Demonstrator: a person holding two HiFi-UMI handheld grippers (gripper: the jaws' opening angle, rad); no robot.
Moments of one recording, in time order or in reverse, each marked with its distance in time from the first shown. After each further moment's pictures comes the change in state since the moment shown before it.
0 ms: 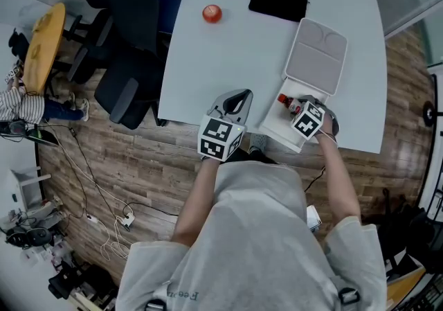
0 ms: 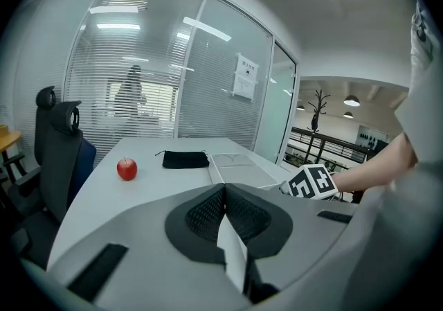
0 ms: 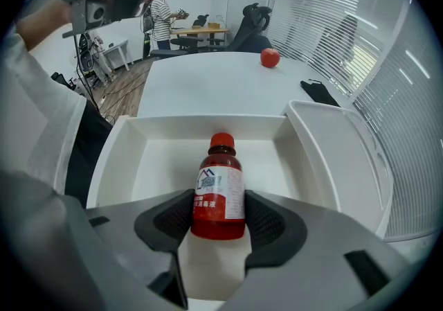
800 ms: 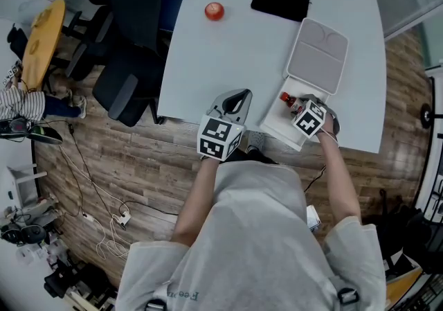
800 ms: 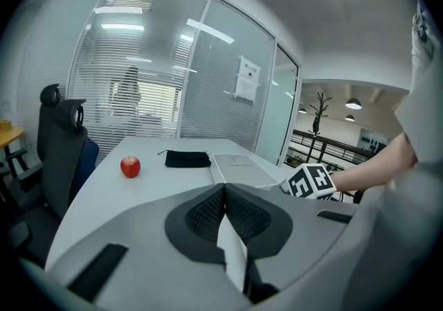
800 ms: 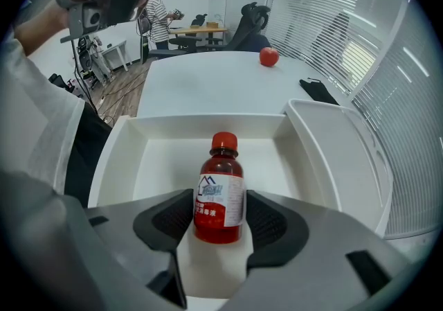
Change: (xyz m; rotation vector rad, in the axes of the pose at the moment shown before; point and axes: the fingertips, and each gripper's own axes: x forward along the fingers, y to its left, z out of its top) left arm -0.008 0.000 -0.006 -0.021 -0.017 0.008; right arm -0.003 0.000 -0.006 0.011 0.006 -0.003
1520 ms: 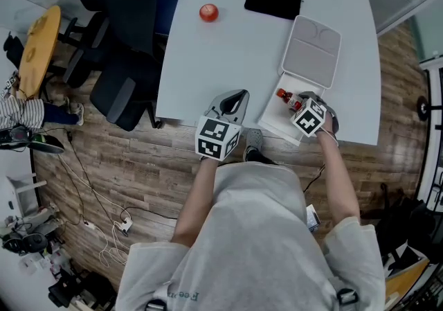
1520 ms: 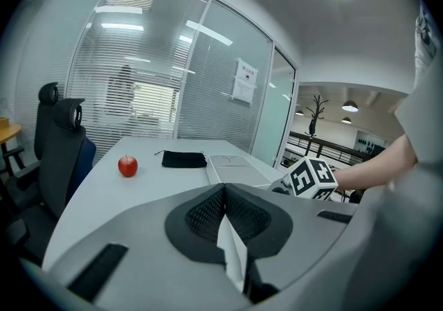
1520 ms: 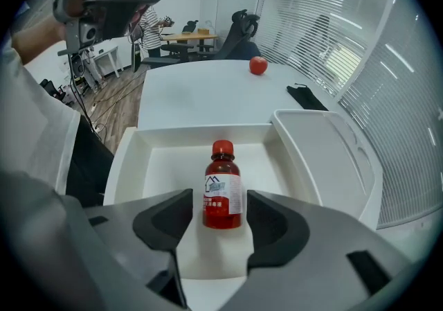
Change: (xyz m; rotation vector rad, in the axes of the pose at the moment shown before) left arm -0.012 -0.005 -0.003 -0.003 -0.010 -0.028; right arm -0.024 0.005 0.006 0.058 -0.030 -0.052
